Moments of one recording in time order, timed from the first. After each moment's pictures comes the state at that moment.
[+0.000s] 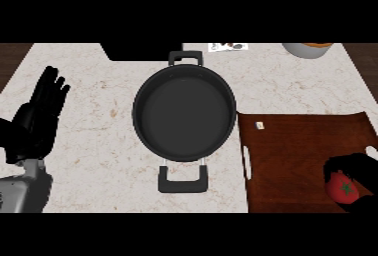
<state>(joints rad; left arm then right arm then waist) -0.20 0.26 0.09 -1.64 0.13 0.16 0.23 -0.01 -0.60 0.01 -1.26 0.85 0.31 -0.56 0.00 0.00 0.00</state>
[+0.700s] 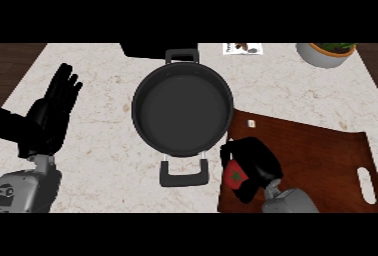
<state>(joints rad) -0.23 0.25 0.05 -1.62 0.12 0.14 0.23 -0.15 -0.08 0.35 -1.50 1.02 0.30 0.06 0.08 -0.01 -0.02</state>
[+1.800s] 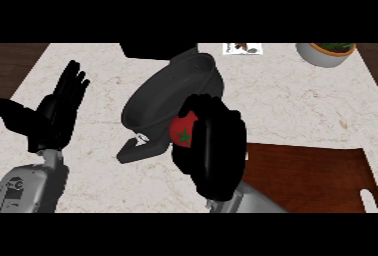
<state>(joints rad) -0.27 0.23 0.03 -1.58 0.11 0.15 0.24 -0.58 -0.01 0.69 -1.69 1.26 -0.26 1.09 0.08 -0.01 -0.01</state>
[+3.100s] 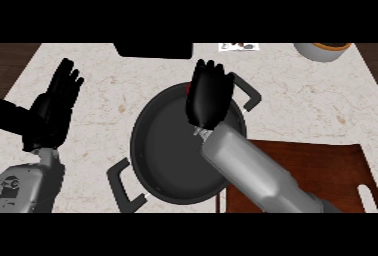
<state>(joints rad) -0.27 0.23 0.06 -1.57 0.11 0.15 0.22 -0.88 -0.01 0.62 -1.08 1.32 -0.33 1.19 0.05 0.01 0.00</state>
